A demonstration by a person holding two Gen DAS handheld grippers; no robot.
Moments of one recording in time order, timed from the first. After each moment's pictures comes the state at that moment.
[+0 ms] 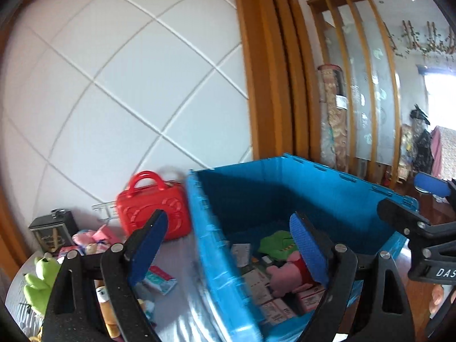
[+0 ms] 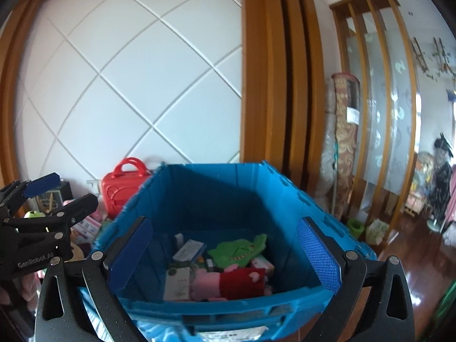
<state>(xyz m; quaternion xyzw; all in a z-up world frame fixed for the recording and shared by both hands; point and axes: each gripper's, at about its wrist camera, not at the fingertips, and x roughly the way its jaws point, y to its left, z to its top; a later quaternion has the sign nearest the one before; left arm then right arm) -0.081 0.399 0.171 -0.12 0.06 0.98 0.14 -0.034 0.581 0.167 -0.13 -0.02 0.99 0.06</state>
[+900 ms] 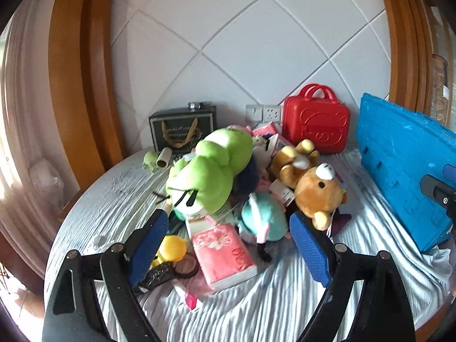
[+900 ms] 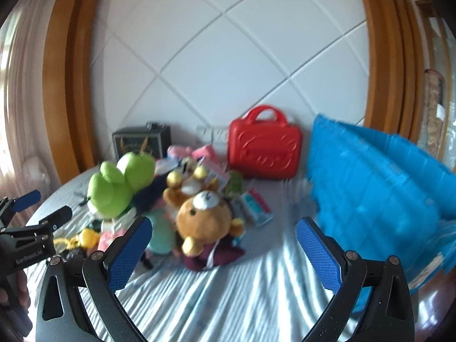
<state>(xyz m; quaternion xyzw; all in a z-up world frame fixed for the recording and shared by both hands) -0.026 0.003 0.019 -0.27 -0.01 0.96 -0.09 -0.076 0.242 0.044 -0.25 -0.05 0.96 -0.12</state>
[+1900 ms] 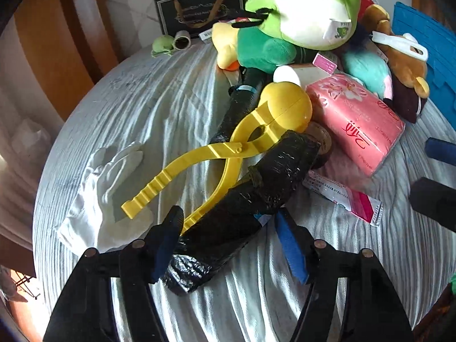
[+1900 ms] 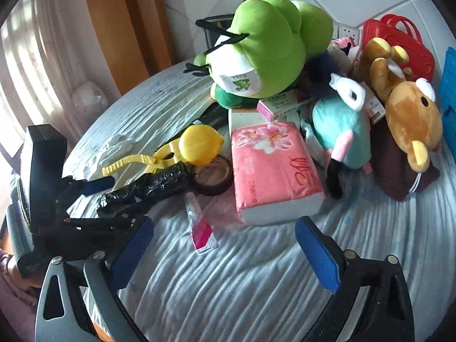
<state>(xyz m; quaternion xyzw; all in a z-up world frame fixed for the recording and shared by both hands) -0.055 -0.172 -0.164 -0.47 0.02 0.88 -0.04 -0.077 -0.012 -0.128 -0.44 -0.05 0.86 -0.25</state>
